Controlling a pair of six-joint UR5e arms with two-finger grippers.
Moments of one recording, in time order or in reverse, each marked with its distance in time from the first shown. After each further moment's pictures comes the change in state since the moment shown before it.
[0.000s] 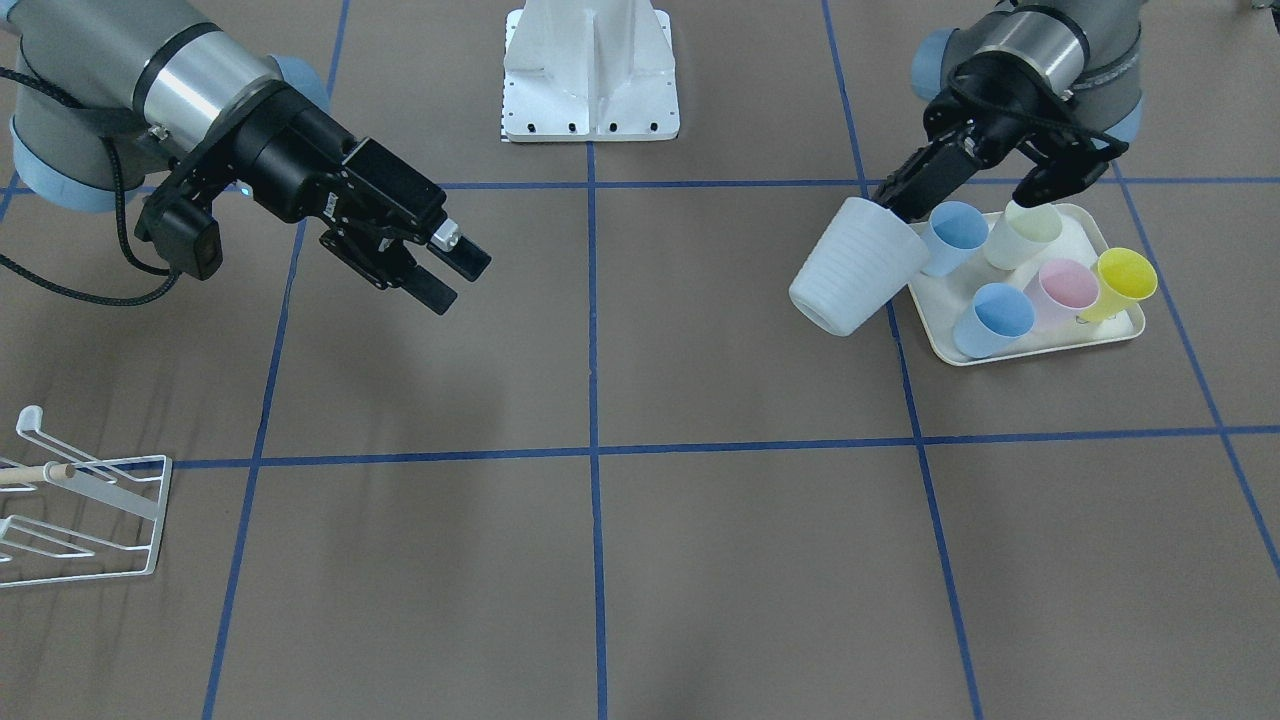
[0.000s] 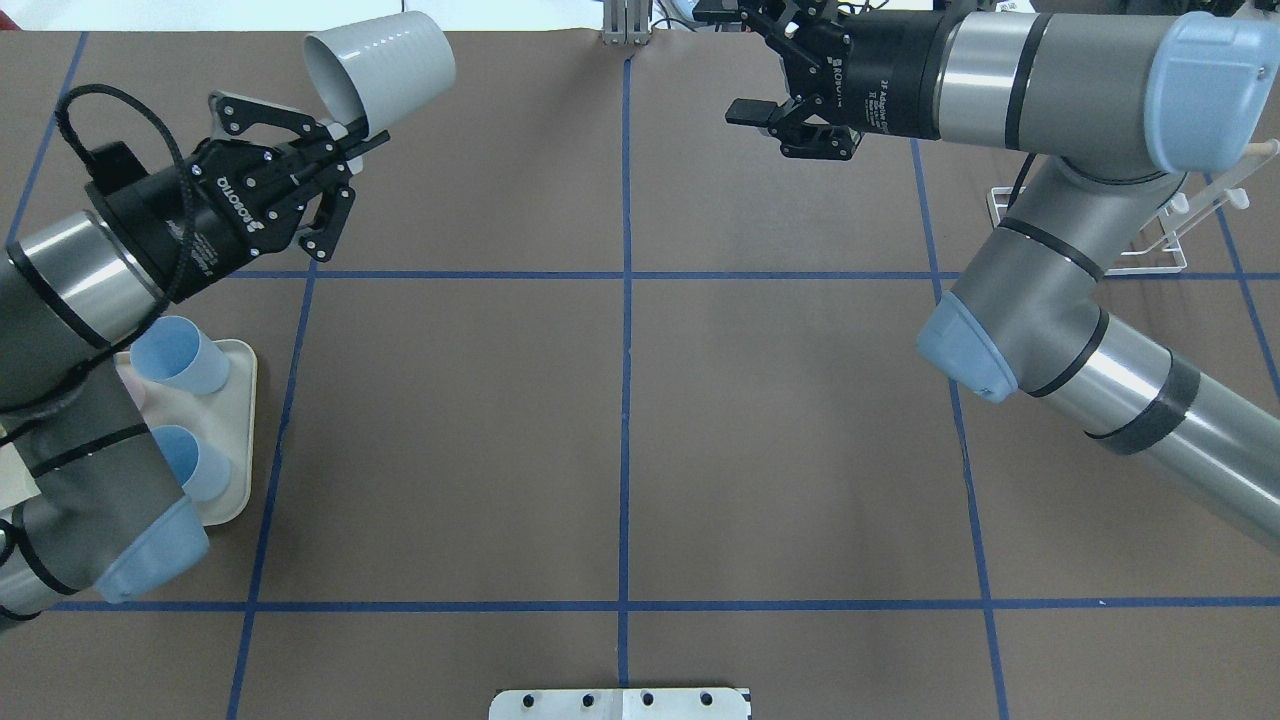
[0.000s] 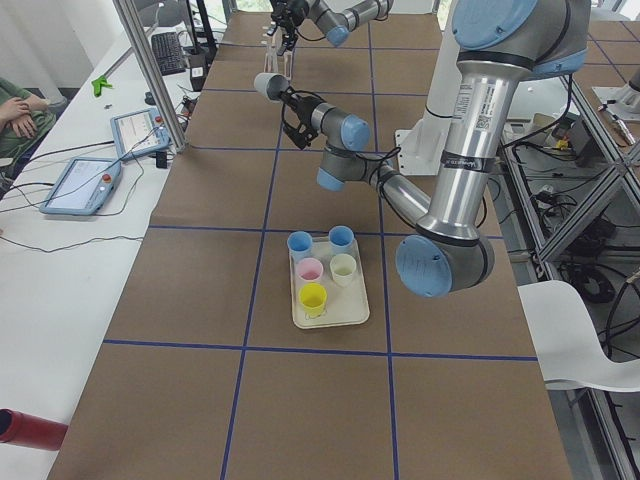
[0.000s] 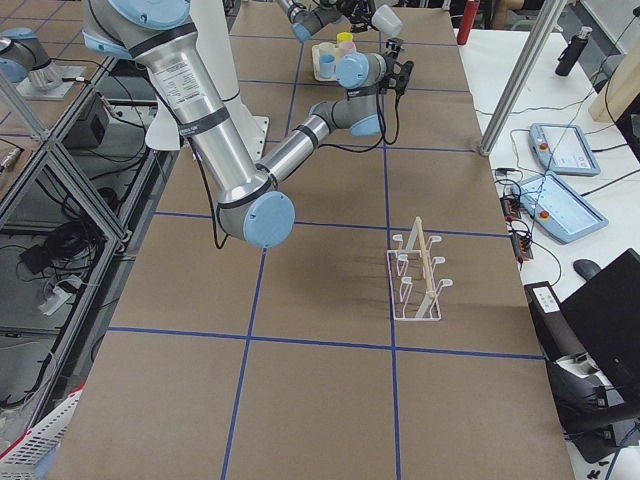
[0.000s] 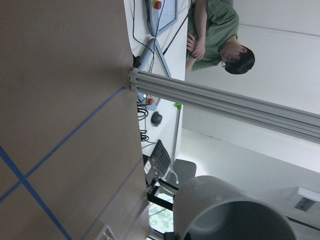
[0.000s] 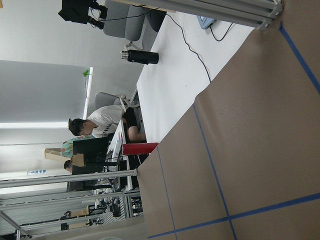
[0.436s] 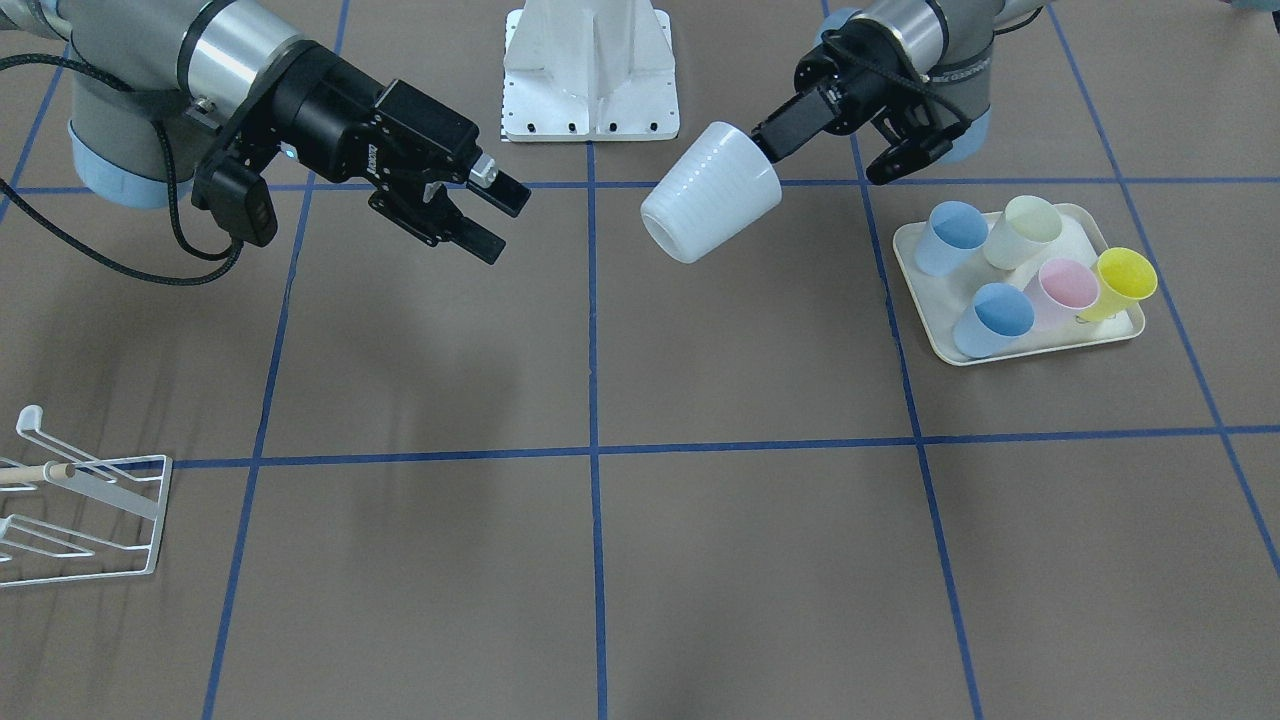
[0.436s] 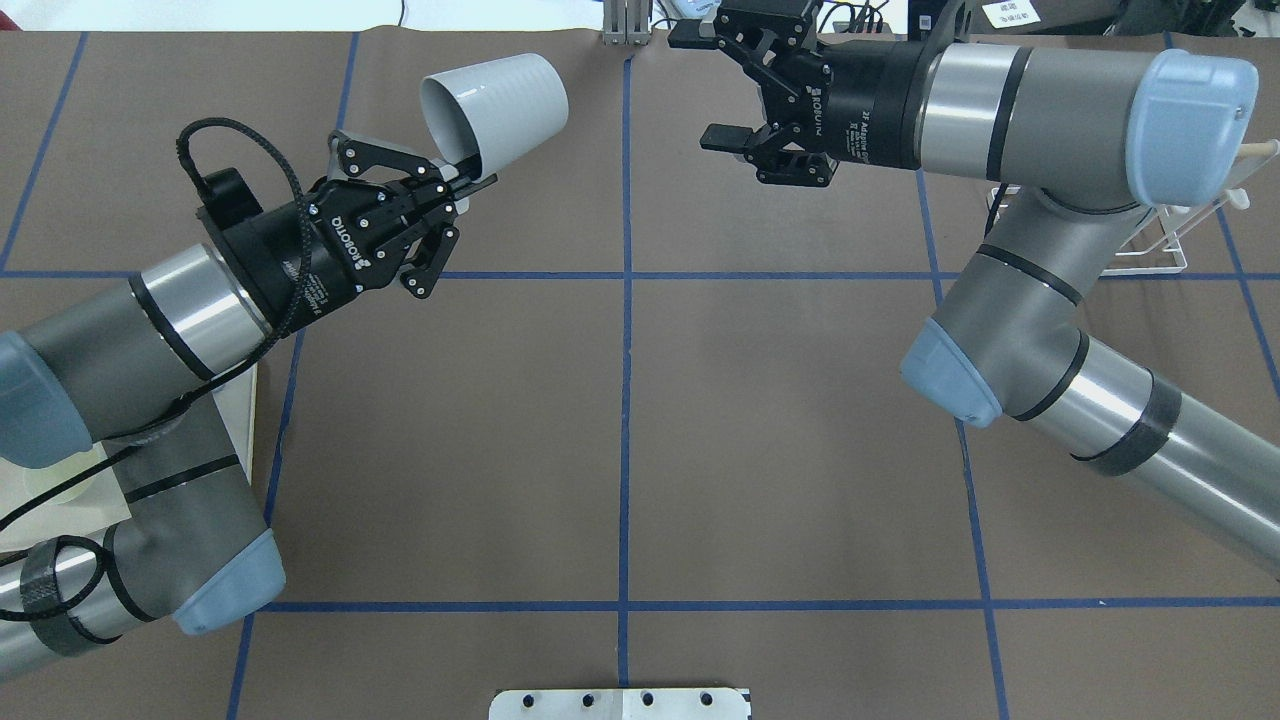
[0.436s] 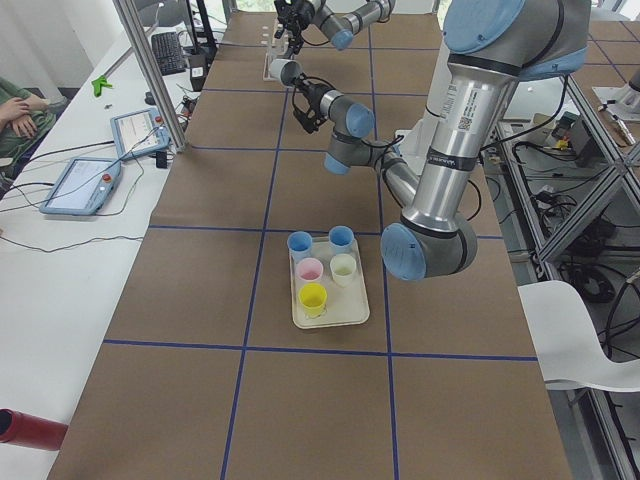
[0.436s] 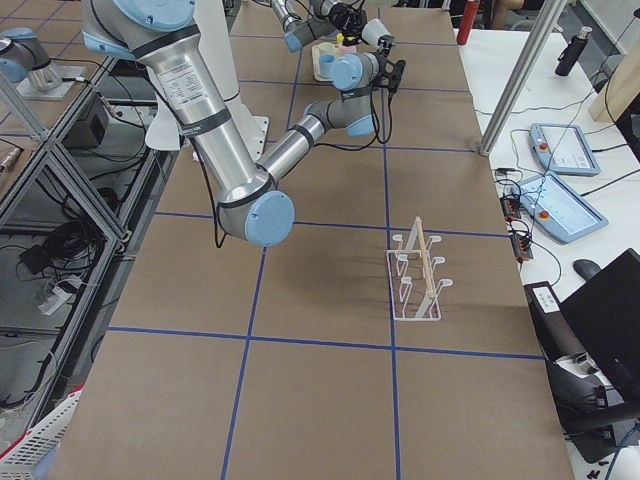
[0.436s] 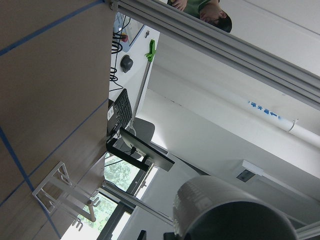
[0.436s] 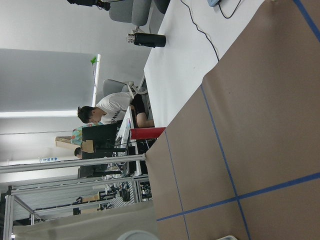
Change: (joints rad) left arm 0.078 -0.112 0.019 0.055 0.003 0.107; right arm -0.040 0.001 0.003 0.036 -0.010 0.011
